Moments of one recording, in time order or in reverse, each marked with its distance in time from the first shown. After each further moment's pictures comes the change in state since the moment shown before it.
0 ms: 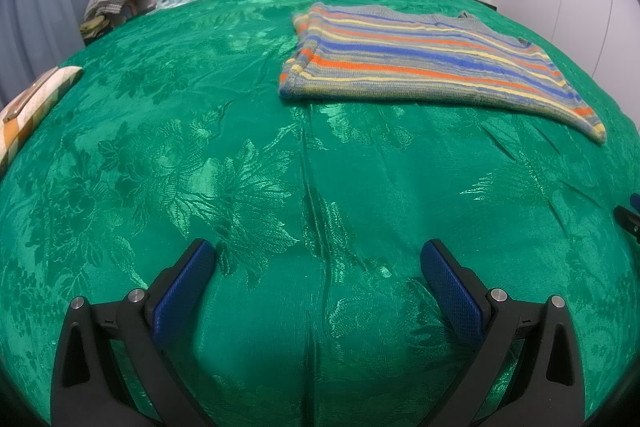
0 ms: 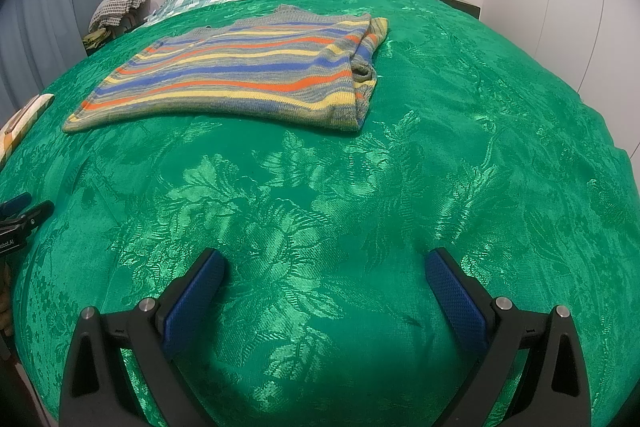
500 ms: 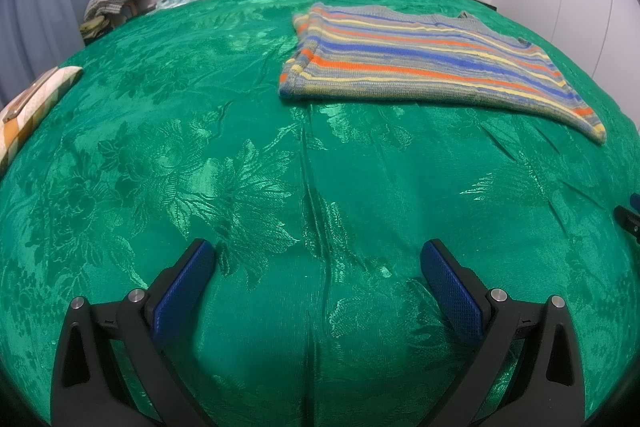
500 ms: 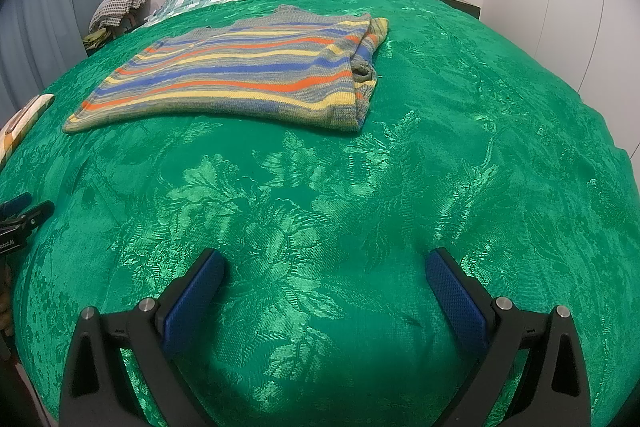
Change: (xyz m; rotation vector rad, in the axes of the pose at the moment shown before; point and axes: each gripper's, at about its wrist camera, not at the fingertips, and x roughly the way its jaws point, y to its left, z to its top) left arm 0.000 0.000 0.000 -0.001 0.000 0.000; right arm 0.001 0.001 0.000 0.000 0.000 0.000
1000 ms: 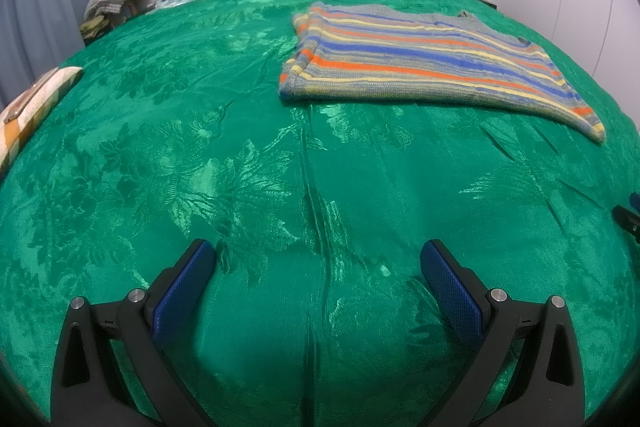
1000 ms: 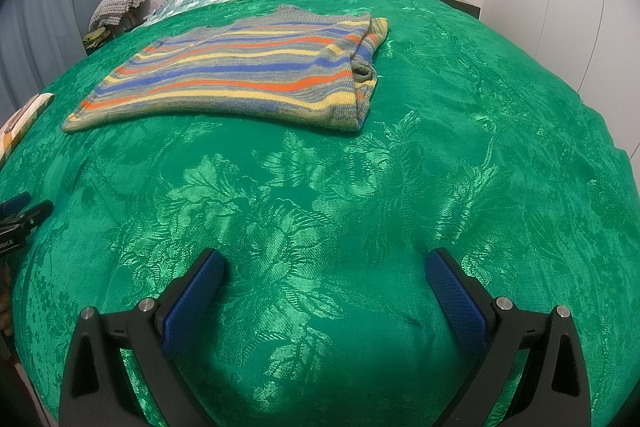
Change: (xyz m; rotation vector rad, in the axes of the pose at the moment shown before) left arm -0.004 -0.002 0.003 0.010 0.021 0.003; right arm 0.001 0.001 0.001 -0.001 0.005 -0.003
